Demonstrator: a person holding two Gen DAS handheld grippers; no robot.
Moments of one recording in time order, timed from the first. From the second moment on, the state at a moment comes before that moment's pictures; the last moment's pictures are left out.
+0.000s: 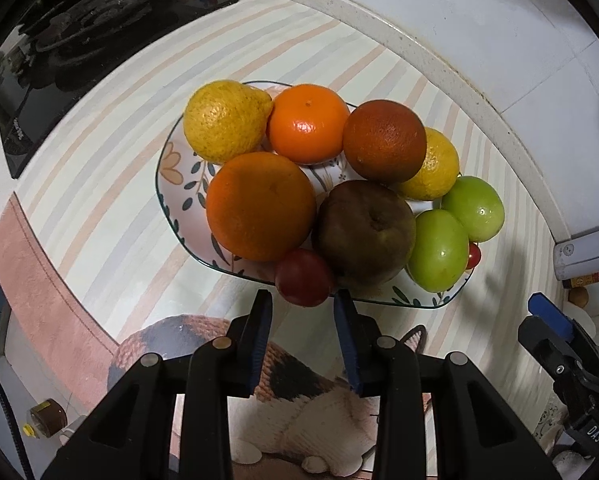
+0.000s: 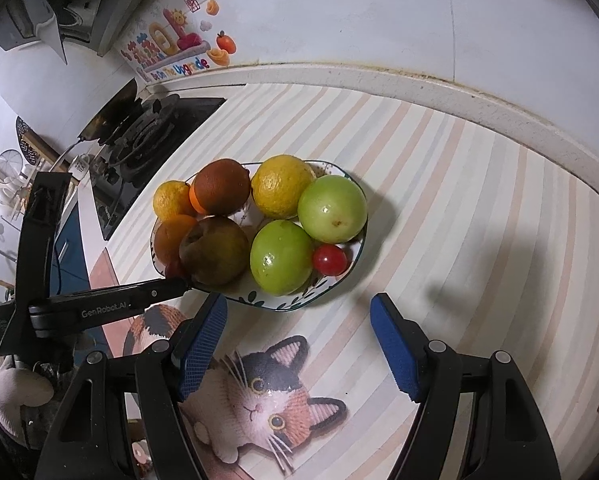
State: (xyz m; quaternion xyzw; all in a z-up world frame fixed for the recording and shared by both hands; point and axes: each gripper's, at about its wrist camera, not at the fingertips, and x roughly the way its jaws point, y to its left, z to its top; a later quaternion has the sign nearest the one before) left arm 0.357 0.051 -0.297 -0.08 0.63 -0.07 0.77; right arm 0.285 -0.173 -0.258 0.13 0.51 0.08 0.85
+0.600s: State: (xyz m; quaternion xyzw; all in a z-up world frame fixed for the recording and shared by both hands) left arm 0.277 0.043 -0.204 -0.01 0.55 0.03 0.84; right arm 0.252 -0.175 -0.193 0.04 0.51 0.03 0.86
